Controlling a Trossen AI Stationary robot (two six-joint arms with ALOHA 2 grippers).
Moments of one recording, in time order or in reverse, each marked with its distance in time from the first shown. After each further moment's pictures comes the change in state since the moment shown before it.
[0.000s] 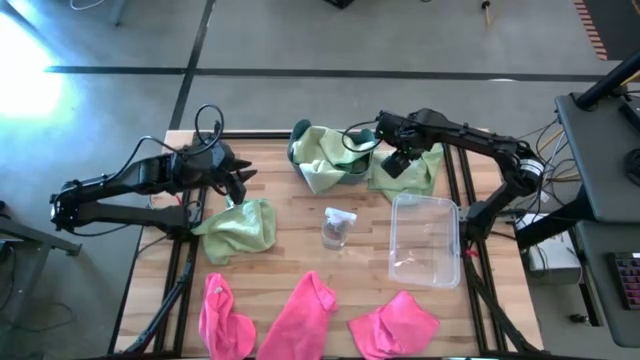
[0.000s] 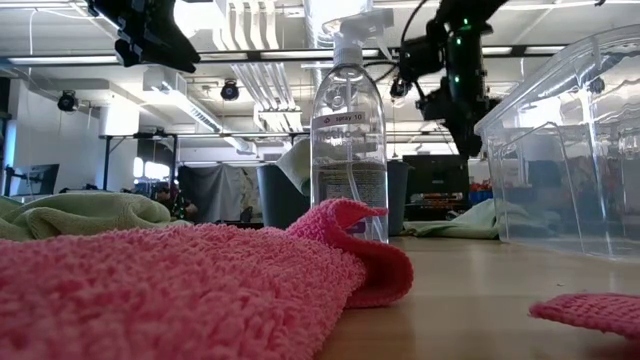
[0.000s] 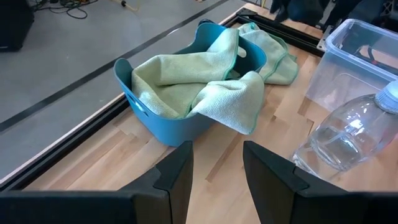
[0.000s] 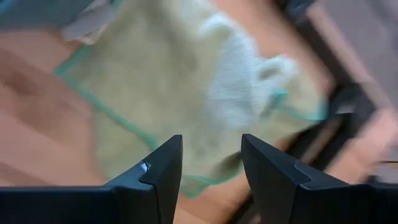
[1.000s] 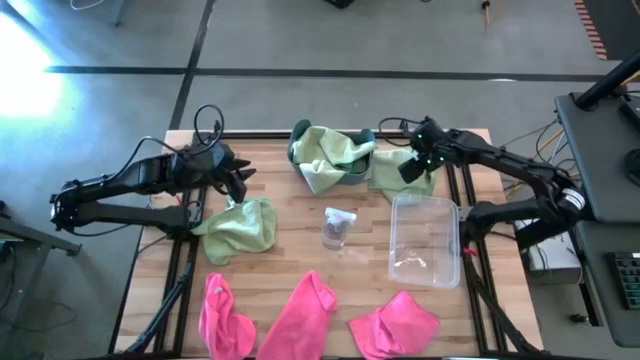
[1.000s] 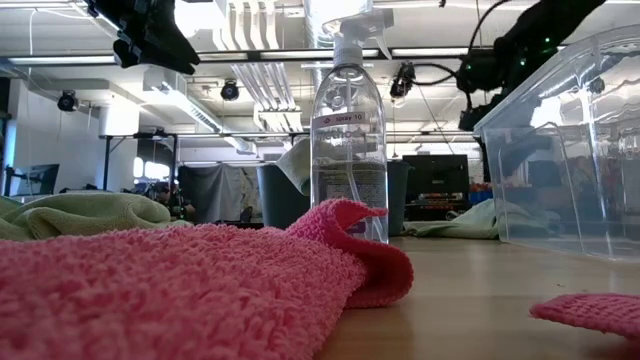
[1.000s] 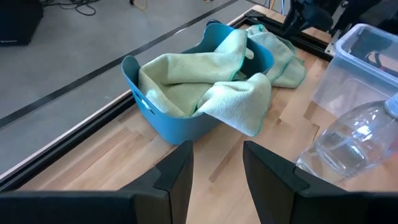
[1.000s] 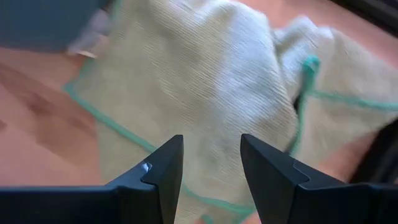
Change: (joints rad) left arm 0.000 0.002 -0.001 -0.004 -0.028 -0.034; right arm -0.208 -0.378 -0.523 0.461 -0.230 -0.035
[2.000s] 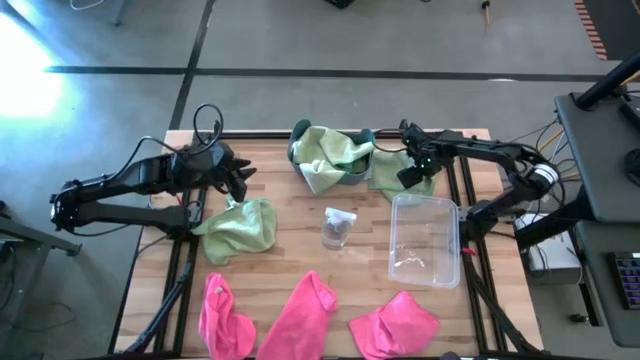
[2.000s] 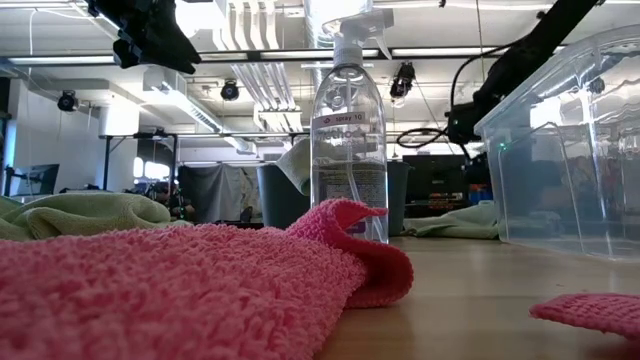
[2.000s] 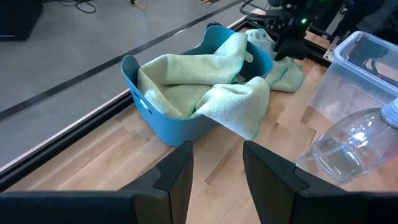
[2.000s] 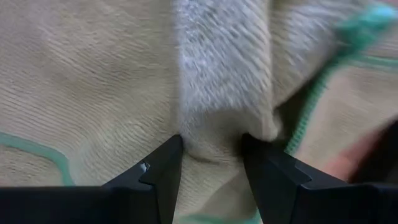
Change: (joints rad) left arm 0.000 0.000 0.000 0.007 0.000 -0.031; right arm -0.060 0.289 -0.025 0.027 0.053 -0.024
